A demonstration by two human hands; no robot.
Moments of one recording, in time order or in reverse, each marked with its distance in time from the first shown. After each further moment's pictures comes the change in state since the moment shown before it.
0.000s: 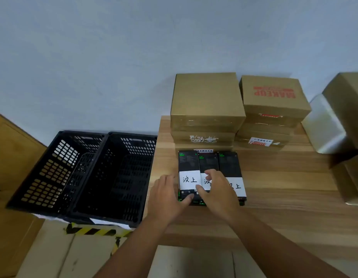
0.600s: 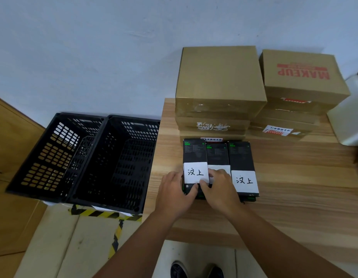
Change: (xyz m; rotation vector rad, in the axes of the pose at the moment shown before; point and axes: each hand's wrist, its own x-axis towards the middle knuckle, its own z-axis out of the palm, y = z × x) left_hand 0.017 -0.009 0.038 -0.243 -0.073 -0.081; right_hand 0.030 0.019 0.042 -0.007 -0.119 0.080
